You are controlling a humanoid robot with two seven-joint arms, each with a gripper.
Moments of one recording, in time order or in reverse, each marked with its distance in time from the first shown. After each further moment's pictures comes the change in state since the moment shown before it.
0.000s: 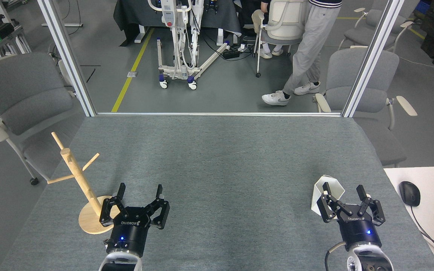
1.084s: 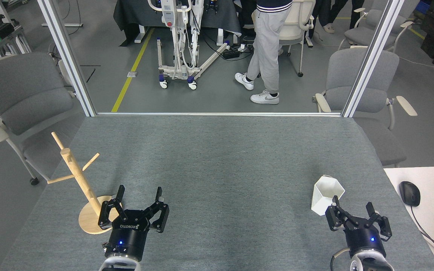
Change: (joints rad) left arm 0.030 0.003 -0.003 -0.030 -0.002 -0.007 0.016; right arm -0.004 -0.001 -0.021 0.104 0.003 0.116 0.096
